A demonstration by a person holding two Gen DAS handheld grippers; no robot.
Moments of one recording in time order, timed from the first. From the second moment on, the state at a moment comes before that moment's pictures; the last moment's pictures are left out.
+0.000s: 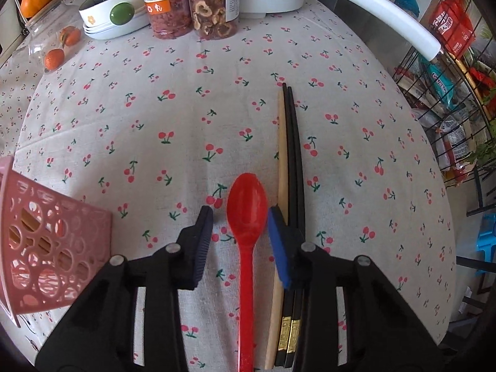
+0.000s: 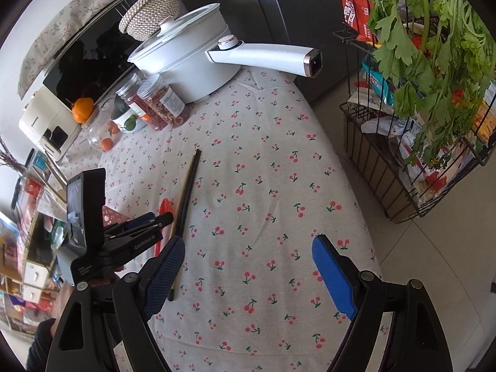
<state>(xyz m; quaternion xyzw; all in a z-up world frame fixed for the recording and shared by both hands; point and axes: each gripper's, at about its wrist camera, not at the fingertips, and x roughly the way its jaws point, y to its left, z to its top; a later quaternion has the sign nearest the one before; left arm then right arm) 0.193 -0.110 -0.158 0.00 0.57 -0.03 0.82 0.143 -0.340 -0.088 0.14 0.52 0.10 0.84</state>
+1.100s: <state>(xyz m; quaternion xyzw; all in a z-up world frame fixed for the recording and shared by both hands) 0.065 -0.038 -0.047 0.01 0.42 -0.12 0.90 0.159 -0.259 -0.117 0.06 0.56 0.09 0.82</state>
